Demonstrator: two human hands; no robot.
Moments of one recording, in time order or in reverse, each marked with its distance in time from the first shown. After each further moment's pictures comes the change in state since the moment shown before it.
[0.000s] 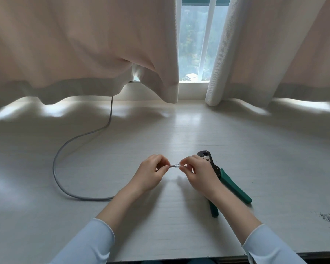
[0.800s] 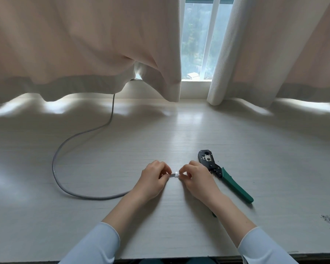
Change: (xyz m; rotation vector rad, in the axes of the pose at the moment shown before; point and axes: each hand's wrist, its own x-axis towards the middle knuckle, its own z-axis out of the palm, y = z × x) left_hand -0.011 -0.013 0.020 0.134 0.012 0.015; right_hand -0.007 0.007 0.019 -0.123 -0.083 0.058
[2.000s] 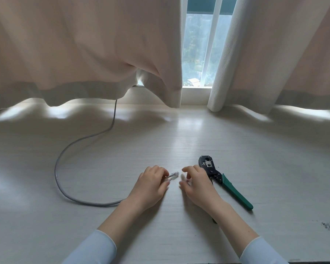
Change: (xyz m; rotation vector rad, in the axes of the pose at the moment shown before) left_hand -0.006 -0.008 -0.003 0.242 0.002 0.084; right_hand -0.004 0.005 0.003 0.042 0.001 0.000
